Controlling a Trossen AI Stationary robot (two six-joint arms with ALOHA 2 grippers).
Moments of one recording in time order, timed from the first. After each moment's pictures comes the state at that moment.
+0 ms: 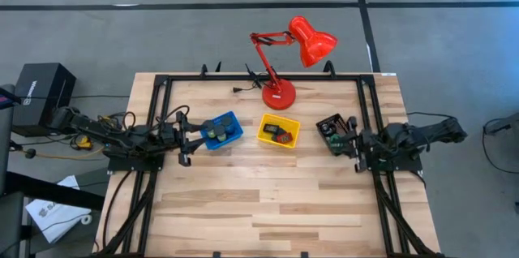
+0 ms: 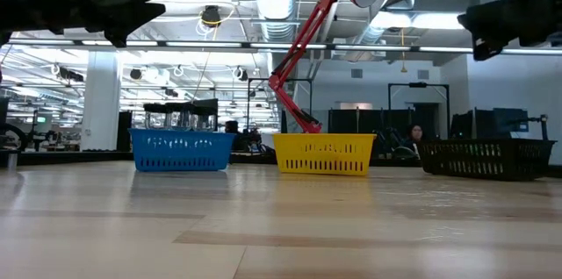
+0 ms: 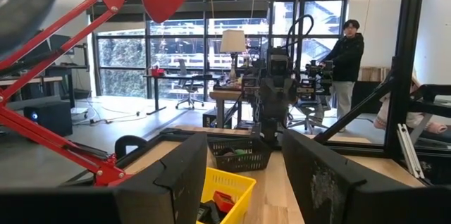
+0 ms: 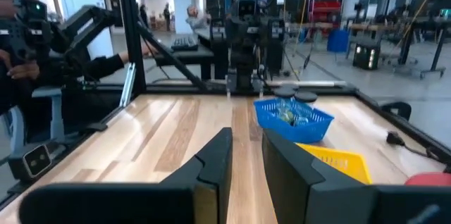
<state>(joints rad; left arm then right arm) -0.23 0.49 0.01 0.73 -0.43 0.07 0.25 0.00 0.10 -0.10 0.20 0.00</state>
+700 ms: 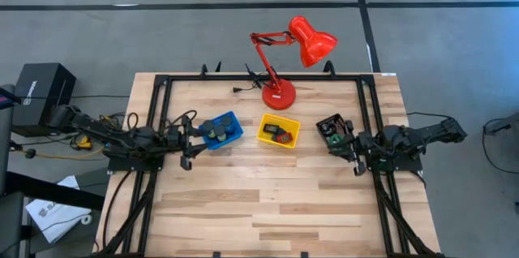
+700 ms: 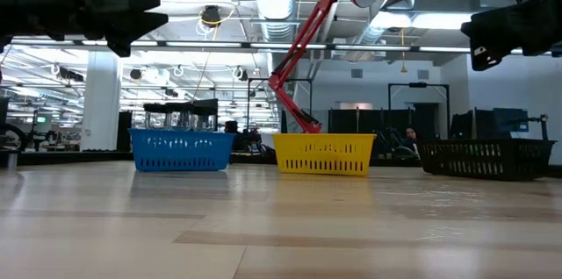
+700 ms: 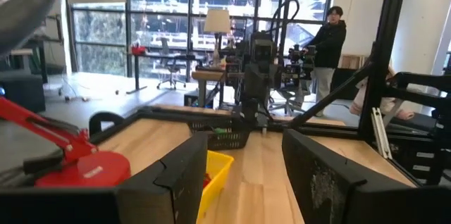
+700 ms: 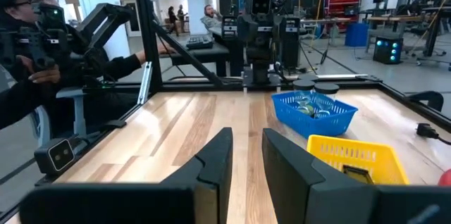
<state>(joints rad) -0.23 0.57 0.01 0.73 -0.37 -0.02 0.26 0.01 0.03 -0.01 0.15 0.05</state>
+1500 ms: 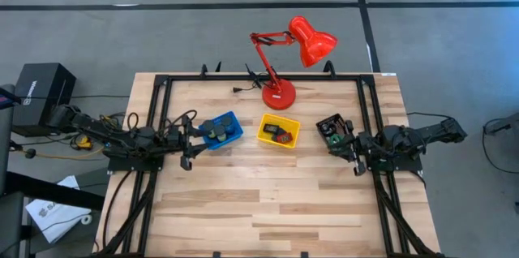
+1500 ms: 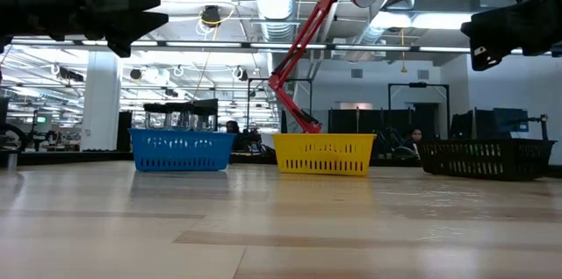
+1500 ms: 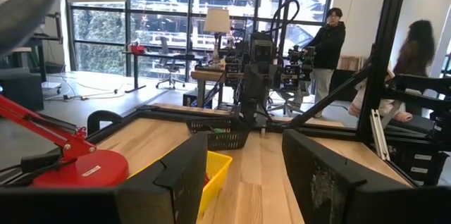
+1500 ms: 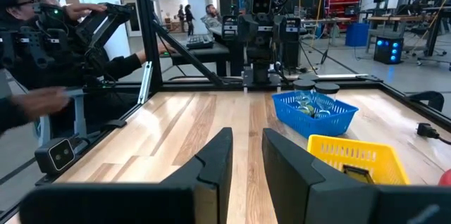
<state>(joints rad) -0.23 0.58 0.01 0.74 -0.37 -0.03 0.26 0.01 0.03 -0.01 0.15 0.05</state>
